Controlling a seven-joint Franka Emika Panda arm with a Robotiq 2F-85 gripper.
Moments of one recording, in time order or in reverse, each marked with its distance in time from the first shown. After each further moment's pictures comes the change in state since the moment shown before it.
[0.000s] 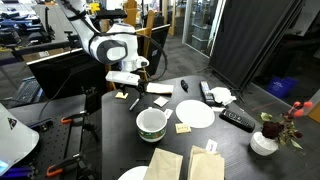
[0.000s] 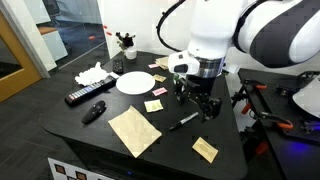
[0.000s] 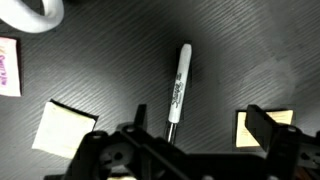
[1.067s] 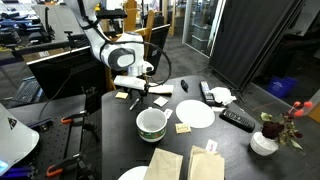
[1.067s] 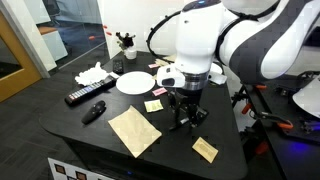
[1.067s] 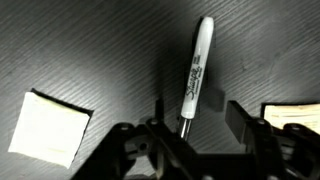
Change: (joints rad) arm -0.011 0.145 0.013 0.122 -0.019 0.001 0.000
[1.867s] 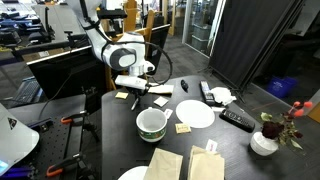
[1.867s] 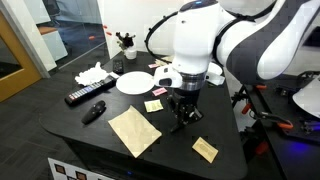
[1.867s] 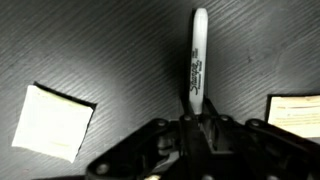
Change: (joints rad) arm -0.007 0.013 0.008 0.020 0.000 0.003 0.013
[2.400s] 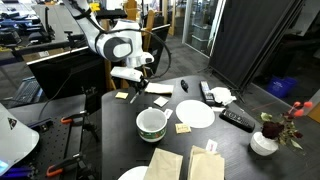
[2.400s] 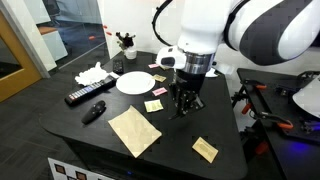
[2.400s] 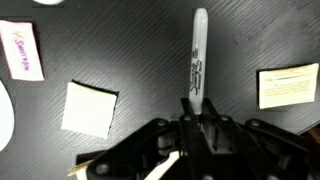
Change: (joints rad) arm -0.005 -0.142 0.005 -0.076 0.007 0.007 0.131
